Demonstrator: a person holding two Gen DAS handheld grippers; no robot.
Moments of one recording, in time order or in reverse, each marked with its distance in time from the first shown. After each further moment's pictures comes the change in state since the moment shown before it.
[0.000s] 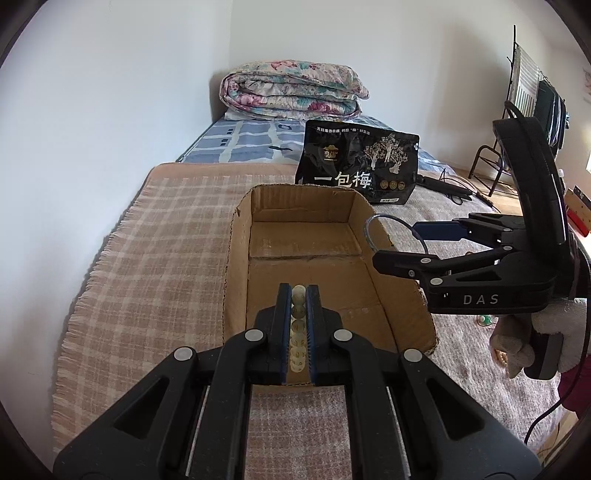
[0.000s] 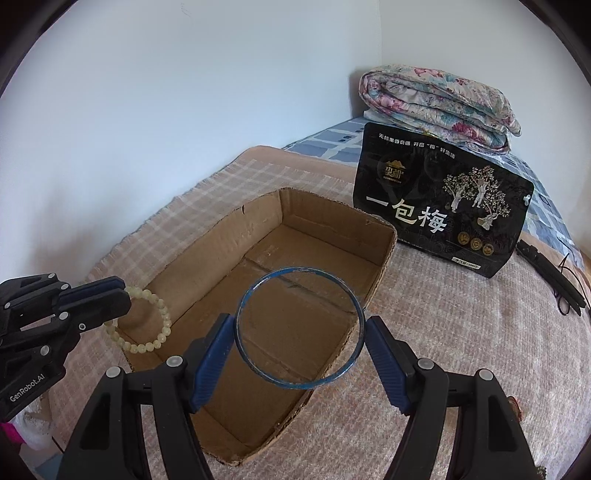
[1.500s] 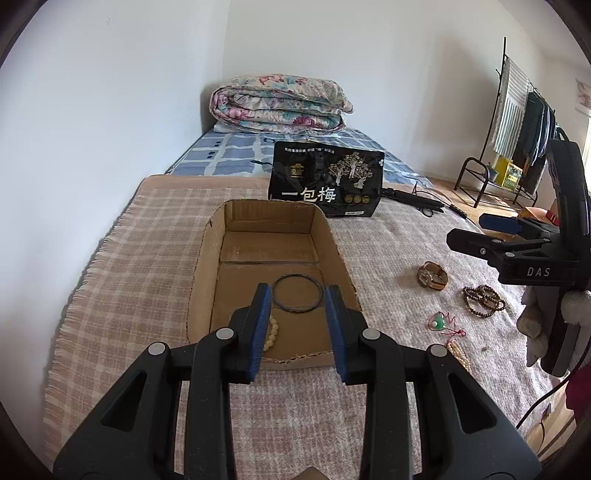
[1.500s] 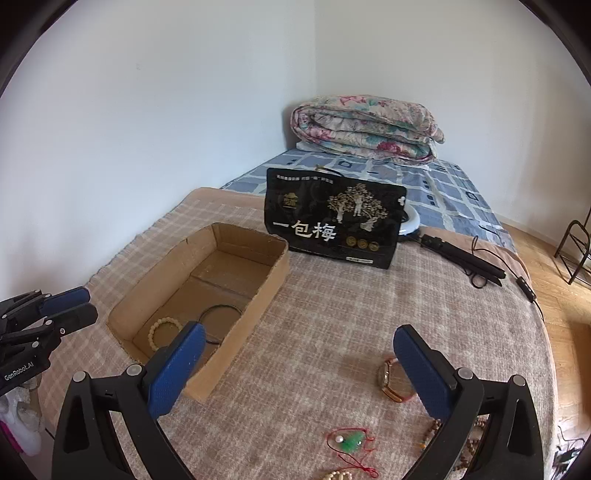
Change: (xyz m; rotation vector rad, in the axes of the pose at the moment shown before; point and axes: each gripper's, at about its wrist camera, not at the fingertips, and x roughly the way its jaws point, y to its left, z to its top) left arm -0.053 -0.044 0.001 -0.016 -0.042 -0.049; right arm -0.120 -0.053 -0.038 0.123 -0.128 -0.195
